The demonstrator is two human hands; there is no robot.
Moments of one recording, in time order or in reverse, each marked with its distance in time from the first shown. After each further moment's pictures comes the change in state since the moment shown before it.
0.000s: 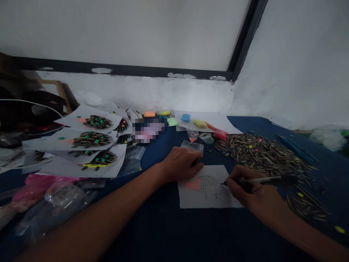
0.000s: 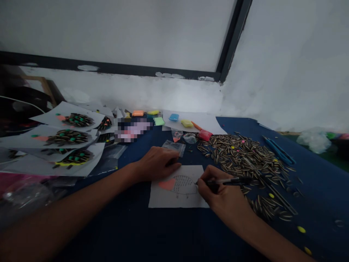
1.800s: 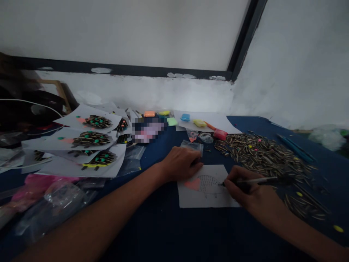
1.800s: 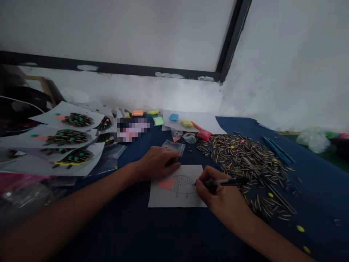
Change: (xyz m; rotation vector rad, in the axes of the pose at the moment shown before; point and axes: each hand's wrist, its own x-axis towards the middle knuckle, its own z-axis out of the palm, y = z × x) left_hand 0.000 0.000 0.001 0.025 -0.010 0.004; right_hand -0.003 0.001 0.001 0.048 -0.073 0.027
